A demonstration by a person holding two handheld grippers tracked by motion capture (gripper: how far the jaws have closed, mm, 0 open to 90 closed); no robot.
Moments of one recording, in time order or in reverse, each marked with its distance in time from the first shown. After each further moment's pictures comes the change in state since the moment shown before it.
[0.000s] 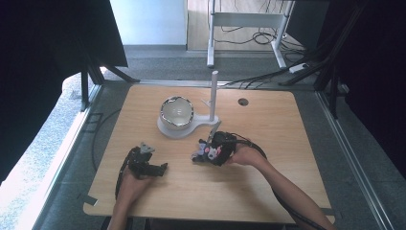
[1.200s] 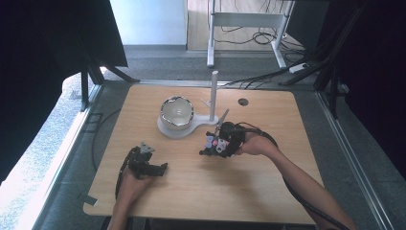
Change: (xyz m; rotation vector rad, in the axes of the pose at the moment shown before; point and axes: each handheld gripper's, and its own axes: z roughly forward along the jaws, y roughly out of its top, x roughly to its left) left arm 0.000 0.000 0.000 -0.004 0.001 0.002; right arm -0.016 -0.002 -0.056 0.042 0.062 -0.011
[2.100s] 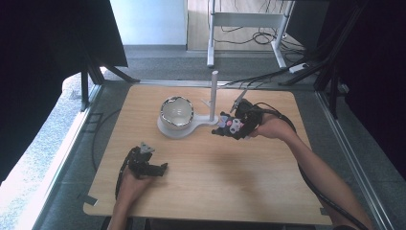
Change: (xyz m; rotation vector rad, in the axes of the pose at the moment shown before) left arm 0.000 0.000 0.000 0.000 0.000 0.000; right arm -0.034 -0.012 -0.070 -0.042 -0.066 0.100
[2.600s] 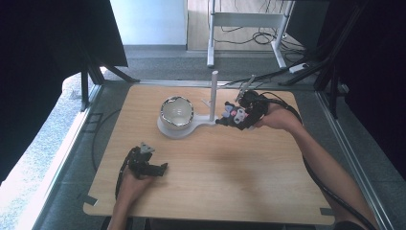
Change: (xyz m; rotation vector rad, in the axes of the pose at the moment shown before) left arm 0.000 0.000 0.000 0.003 -0.003 0.000; right arm -0.018 0.005 -0.028 -0.021 -0.031 0.022
